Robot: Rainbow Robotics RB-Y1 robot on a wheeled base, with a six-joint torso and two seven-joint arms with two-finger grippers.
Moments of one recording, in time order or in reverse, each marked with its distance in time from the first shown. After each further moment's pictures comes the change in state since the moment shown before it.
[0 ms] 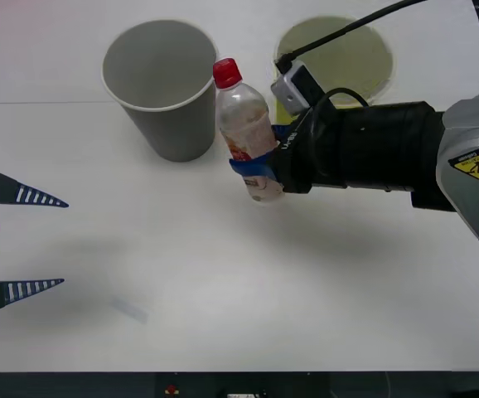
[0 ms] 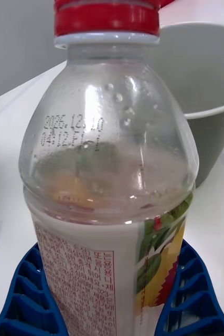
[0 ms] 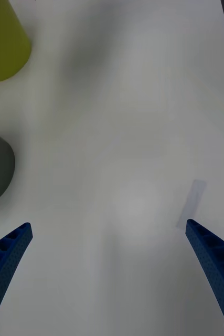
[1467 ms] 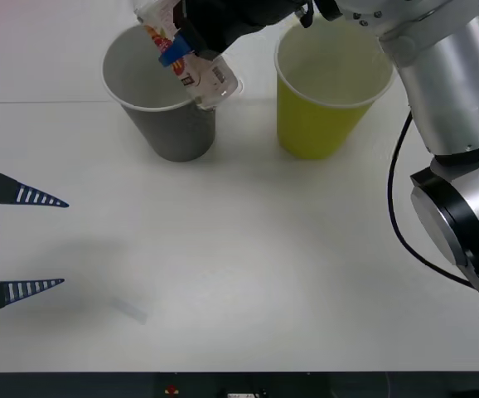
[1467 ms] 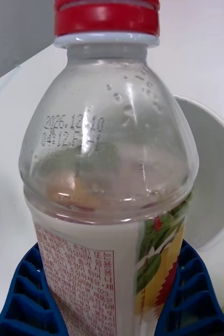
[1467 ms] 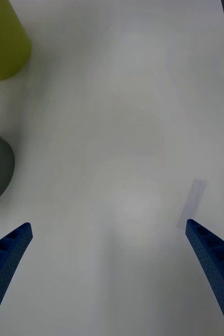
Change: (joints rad) right arm -0.756 0.367 -0.056 0.711 0.198 -0.396 -0.037; left arm 0.000 0.000 0.000 0.000 0.000 0.000 0.000
